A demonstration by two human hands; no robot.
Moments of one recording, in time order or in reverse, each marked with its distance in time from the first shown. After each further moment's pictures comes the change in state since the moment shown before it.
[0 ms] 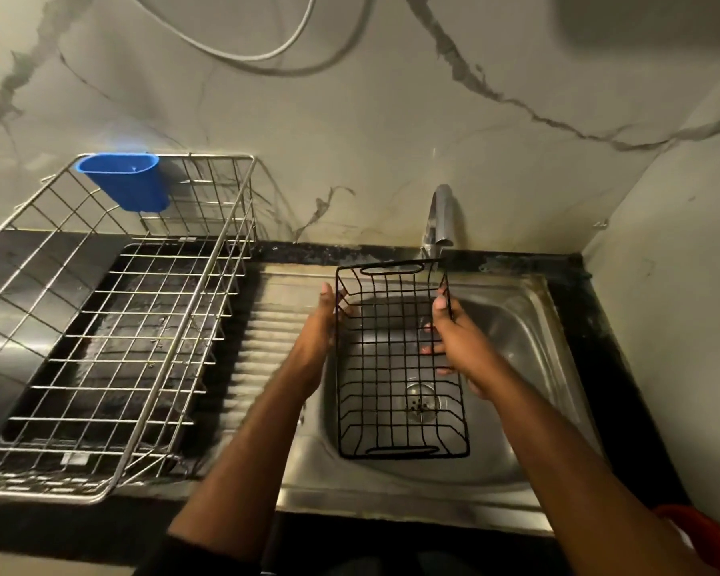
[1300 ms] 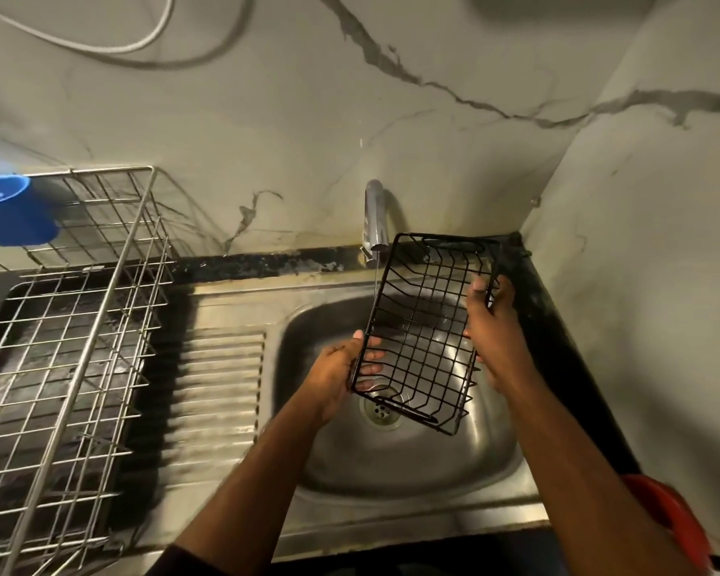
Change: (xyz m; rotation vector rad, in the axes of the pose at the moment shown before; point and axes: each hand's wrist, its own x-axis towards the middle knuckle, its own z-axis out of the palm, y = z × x) left_hand 0.051 -0.062 0.075 0.013 -0.216 -0.292; right_hand 0.010 0.022 -0.080 0.010 0.521 0.069
